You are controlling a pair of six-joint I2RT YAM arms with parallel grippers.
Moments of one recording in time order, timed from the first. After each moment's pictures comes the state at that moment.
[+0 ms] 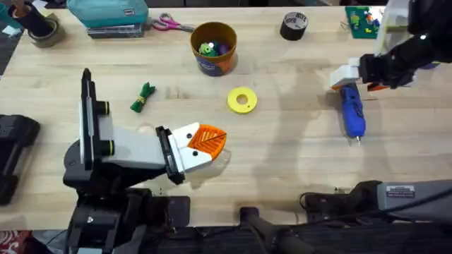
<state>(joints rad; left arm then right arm) -0.05 0.01 0.01 -0.13 1.16 -0.02 -0.23 1.55 1.14 -0.96 -0.06 -0.15</state>
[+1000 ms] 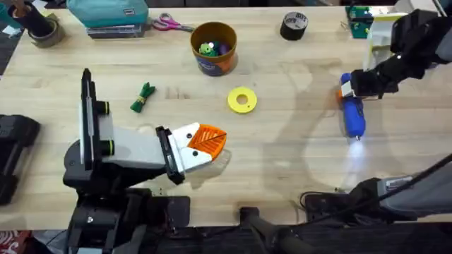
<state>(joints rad) -0.05 0.01 0.01 -0.13 1.16 -0.02 -0.28 1.69 1.03 -0.73 -0.02 -0.27</state>
